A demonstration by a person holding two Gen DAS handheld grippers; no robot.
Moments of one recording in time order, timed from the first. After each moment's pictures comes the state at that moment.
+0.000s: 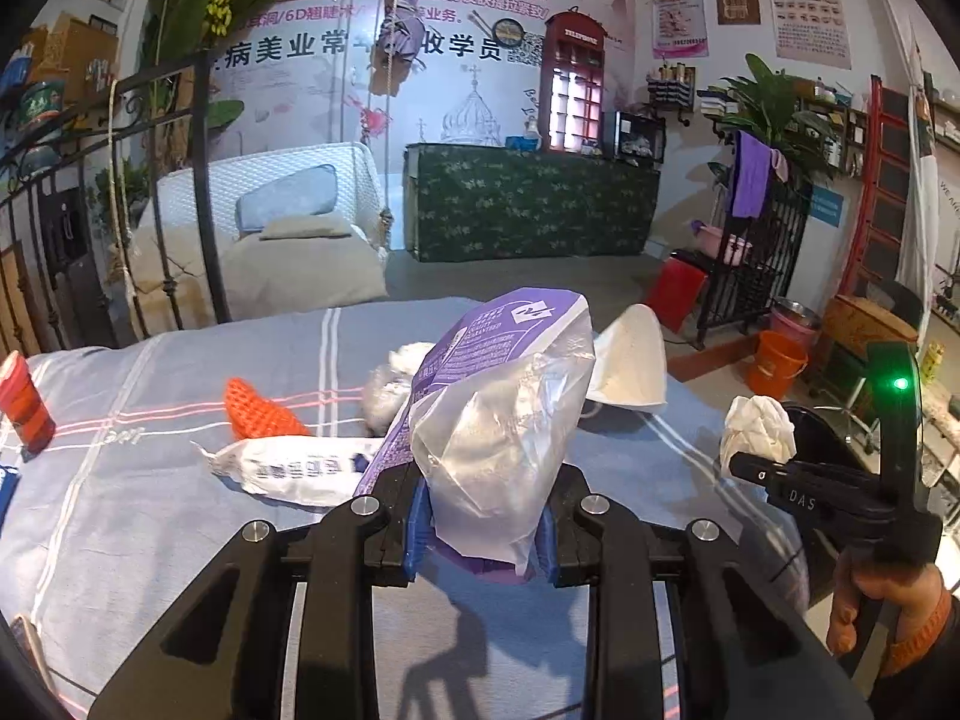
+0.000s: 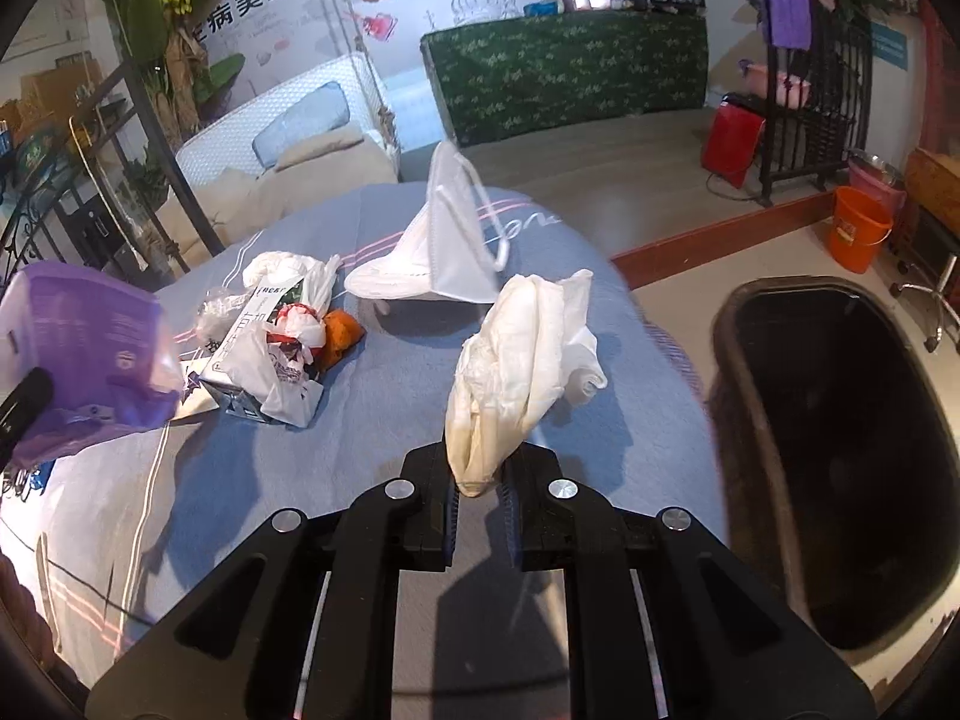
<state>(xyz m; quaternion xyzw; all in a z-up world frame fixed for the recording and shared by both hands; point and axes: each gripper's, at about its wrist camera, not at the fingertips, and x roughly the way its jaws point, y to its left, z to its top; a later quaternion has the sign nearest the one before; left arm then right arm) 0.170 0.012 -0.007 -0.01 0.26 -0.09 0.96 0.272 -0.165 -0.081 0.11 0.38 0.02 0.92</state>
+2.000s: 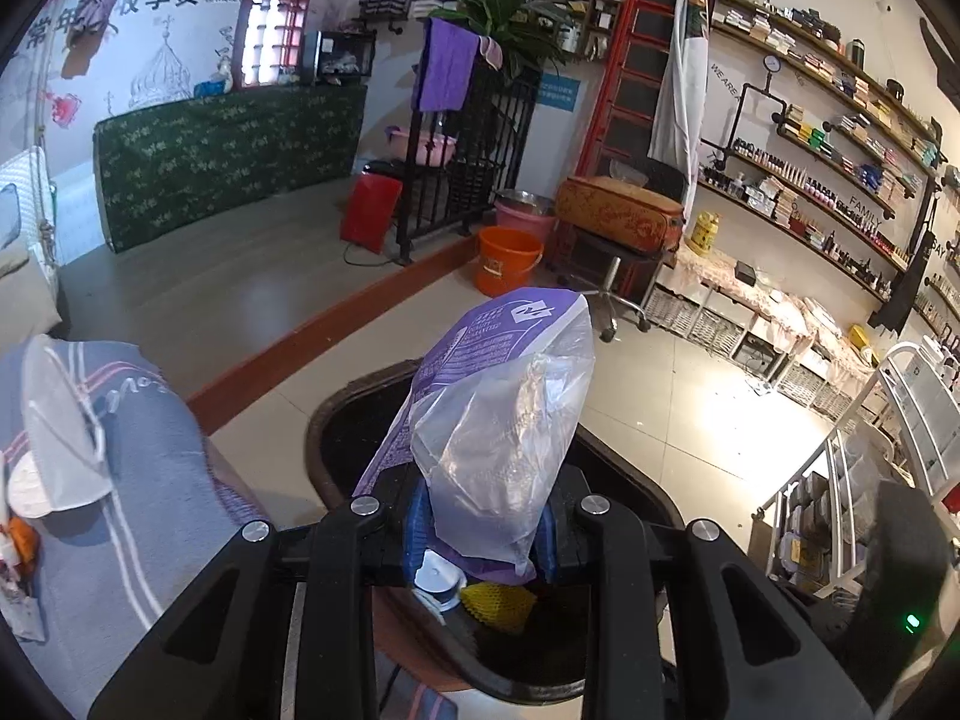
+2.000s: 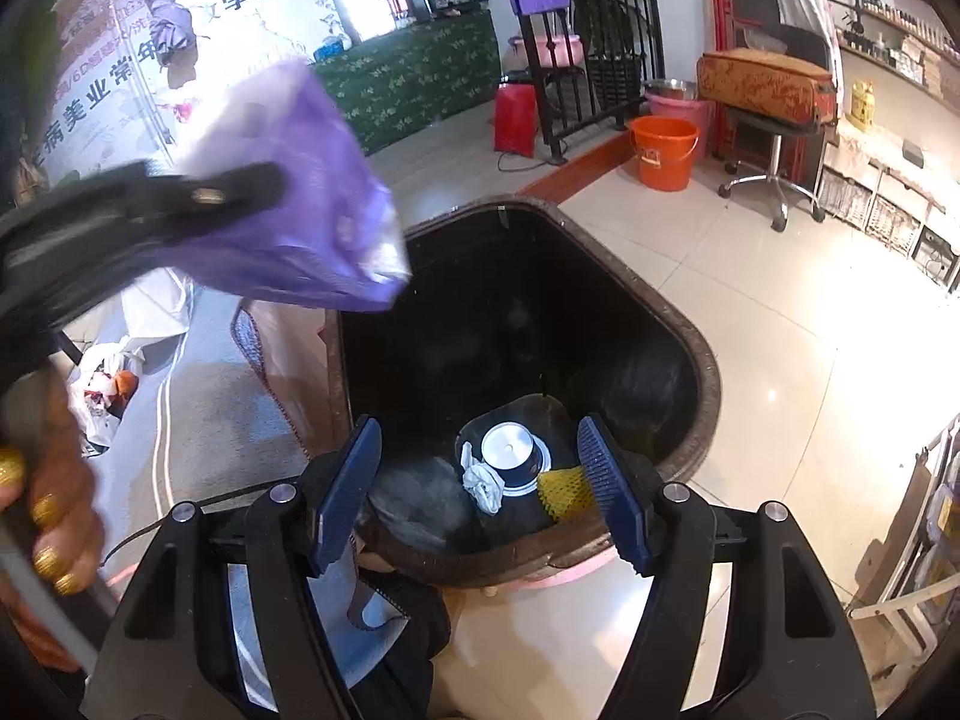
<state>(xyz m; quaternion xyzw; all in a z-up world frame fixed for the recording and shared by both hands) 0.209 -0.277 -0.040 0.05 0.33 -0.42 0.85 0.156 -0.333 -0.106 0.20 0.35 -0.17 0.90</state>
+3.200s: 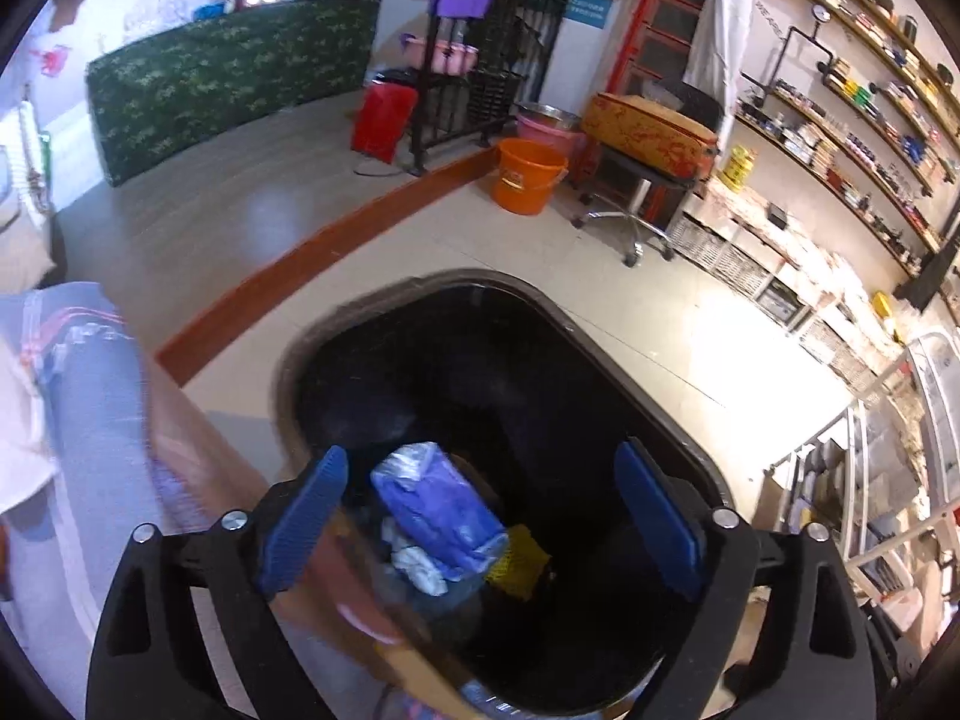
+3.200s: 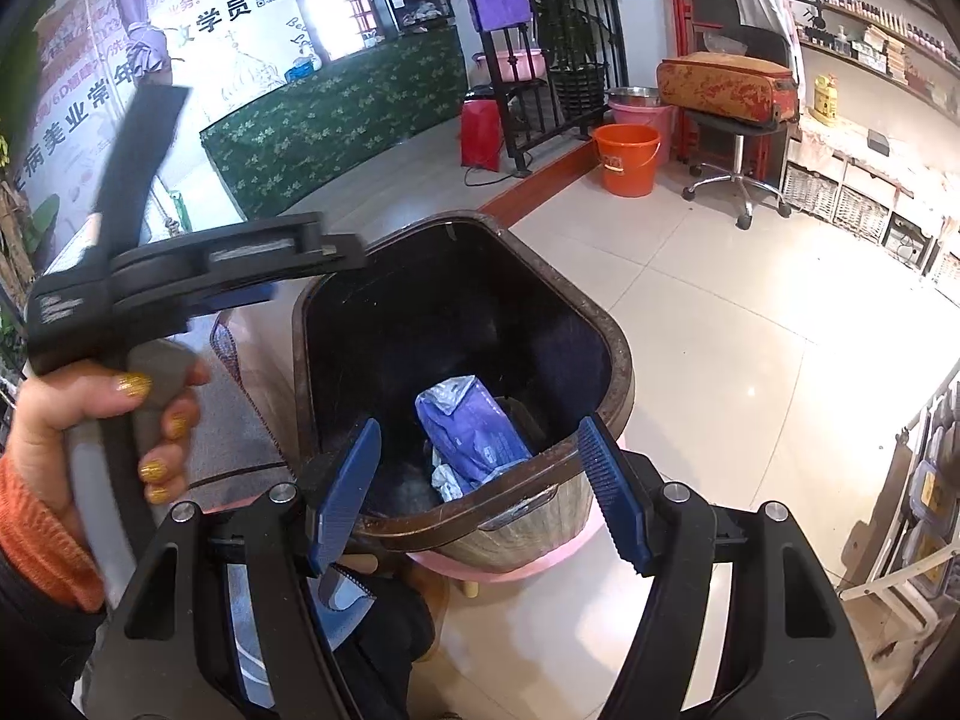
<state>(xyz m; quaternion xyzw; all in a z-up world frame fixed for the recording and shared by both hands) 0.245 -0.297 -0.062 0.09 0.42 -0.37 0.83 0.125 -0.344 -0.101 0.21 0.34 -0.21 0.89</state>
